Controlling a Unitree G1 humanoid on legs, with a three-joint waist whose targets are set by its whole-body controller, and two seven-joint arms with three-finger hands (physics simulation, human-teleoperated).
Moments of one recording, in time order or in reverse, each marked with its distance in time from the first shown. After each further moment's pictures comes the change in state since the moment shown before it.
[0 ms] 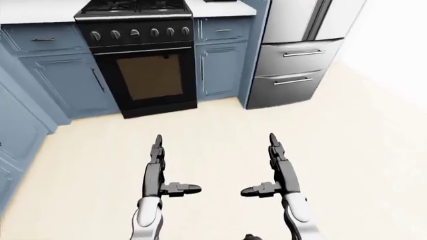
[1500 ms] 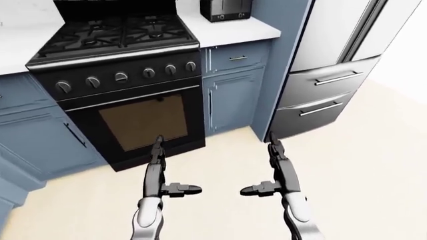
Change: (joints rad) left arm 0.004 0.000 -0.004 -0.002 0.004 -0.003 -0.006; right arm 0.003 0.003 0.005 -0.026 0.001 -0.002 0.004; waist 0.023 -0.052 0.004
